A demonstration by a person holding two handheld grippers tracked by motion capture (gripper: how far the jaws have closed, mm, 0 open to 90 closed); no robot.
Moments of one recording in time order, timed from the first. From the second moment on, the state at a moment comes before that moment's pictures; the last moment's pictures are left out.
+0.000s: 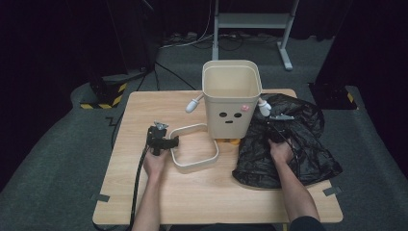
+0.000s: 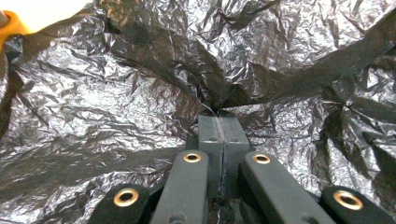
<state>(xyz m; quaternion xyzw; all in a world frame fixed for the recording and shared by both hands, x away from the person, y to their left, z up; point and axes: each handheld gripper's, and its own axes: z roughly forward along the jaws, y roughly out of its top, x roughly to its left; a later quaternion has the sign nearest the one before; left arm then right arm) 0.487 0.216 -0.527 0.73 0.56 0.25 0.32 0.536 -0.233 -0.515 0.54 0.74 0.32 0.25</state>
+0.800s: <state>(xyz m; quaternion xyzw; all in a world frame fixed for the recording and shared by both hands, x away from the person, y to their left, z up) 0.491 0.215 -0.527 0.72 0.56 0.25 0.32 0.504 -0.254 -0.446 0.51 0.74 0.35 0.26</state>
